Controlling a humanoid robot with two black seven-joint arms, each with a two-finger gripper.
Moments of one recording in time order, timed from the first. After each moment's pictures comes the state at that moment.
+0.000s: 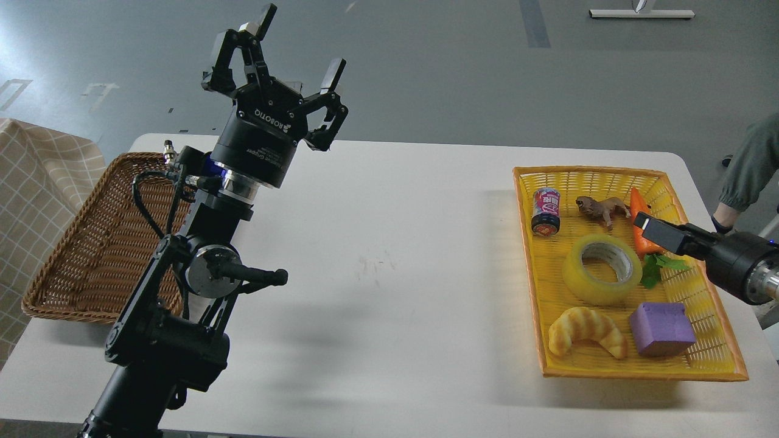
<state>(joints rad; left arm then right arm) -0.29 -0.04 -1.38 -1.55 0.67 -0.28 -0.18 0.16 -0.74 1.18 1.43 -1.76 0.35 0.02</state>
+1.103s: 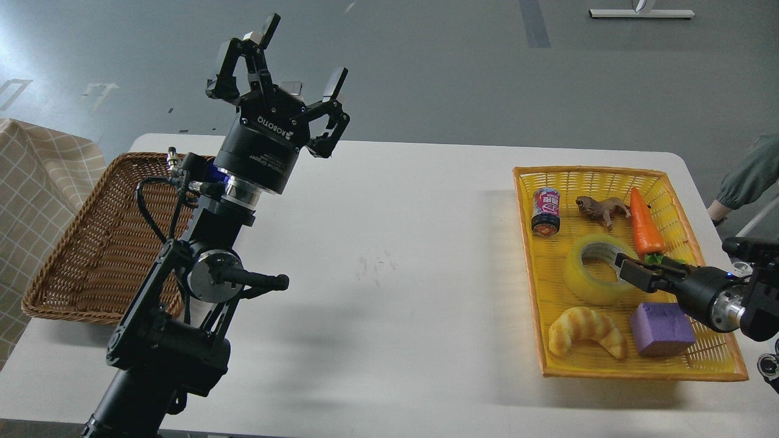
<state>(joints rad) -0.27 -0.04 -1.37 -1.54 0.66 -0.28 -0.18 0.19 -0.62 1.10 1.25 -2.00 0.30 0.10</state>
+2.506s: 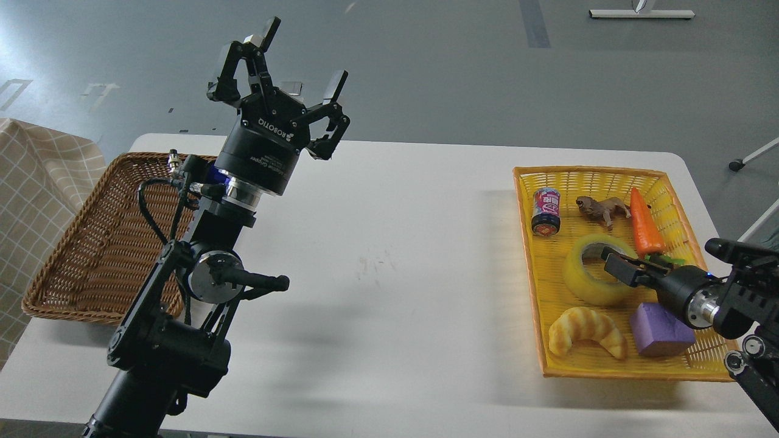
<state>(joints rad) -0.27 -0.04 -1.37 -1.53 0.65 -0.29 -0.18 0.22 -0.52 1.09 1.15 -2.00 0.25 0.10</state>
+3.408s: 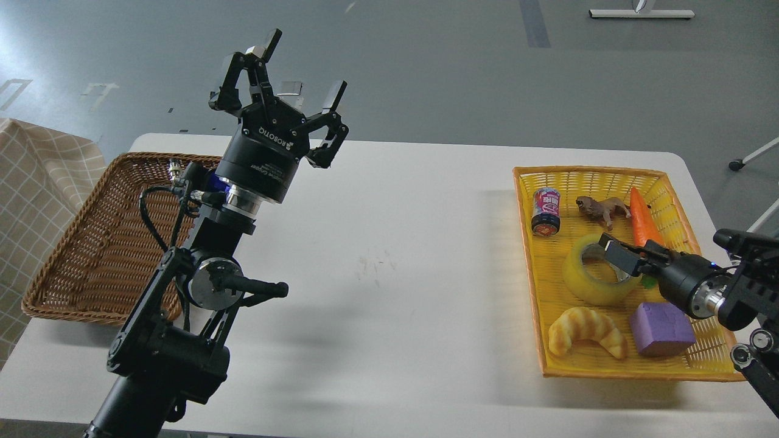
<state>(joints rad) -0.25 -0.04 -1.37 -1.53 0.66 -0.29 -0.18 0.22 -0.54 1.10 1.17 -1.98 0.20 0.17</state>
